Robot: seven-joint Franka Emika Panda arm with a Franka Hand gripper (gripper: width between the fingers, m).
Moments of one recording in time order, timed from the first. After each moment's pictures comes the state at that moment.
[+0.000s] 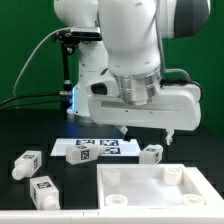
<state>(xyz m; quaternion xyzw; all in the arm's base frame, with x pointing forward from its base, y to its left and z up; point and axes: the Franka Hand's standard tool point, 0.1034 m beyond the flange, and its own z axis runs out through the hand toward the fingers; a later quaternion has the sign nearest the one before) 0.474 0.071 0.060 -0.95 0.23 0.21 0.08</state>
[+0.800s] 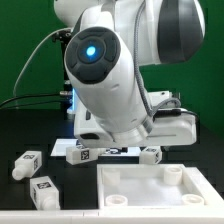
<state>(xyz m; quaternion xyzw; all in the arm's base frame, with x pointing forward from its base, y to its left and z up) 0.480 0.066 0.042 -0.89 0.14 0.41 0.15</state>
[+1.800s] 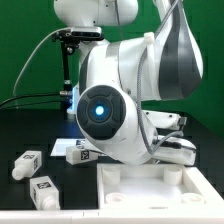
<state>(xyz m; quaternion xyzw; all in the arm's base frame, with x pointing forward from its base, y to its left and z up) 0.428 0.089 0.012 -0.84 0.20 0.49 0.12</state>
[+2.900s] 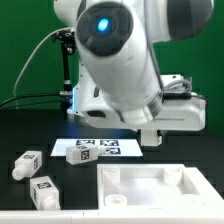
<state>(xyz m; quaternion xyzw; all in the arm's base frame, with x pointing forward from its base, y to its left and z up) 0.487 0.081 0.074 -0.91 0.18 0.36 0.12</state>
